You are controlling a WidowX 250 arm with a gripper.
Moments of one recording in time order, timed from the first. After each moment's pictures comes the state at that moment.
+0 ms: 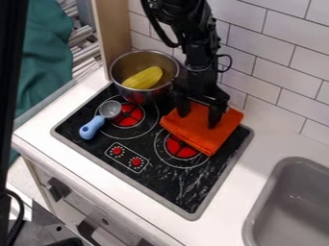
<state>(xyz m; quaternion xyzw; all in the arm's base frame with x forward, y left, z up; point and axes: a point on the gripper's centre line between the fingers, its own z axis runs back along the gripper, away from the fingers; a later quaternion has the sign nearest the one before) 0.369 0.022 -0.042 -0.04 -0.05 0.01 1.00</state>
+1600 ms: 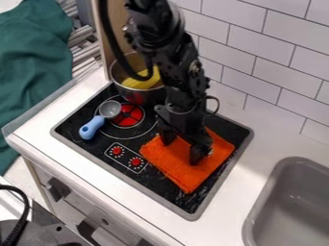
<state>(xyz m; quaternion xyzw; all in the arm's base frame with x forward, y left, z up) 0.279 0.011 -0.040 -0.01 -0.08 -0.06 1.00</state>
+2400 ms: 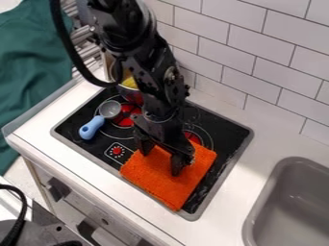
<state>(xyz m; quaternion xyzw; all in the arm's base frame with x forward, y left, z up) 0.252 0.010 -0.023 0.02 -0.08 -0.04 1.00</state>
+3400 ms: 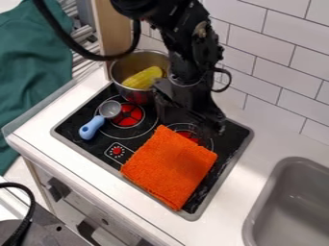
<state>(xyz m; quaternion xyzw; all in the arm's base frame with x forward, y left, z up) 0.276 -0.012 0.030 0.01 -0.13 0.00 0.99</state>
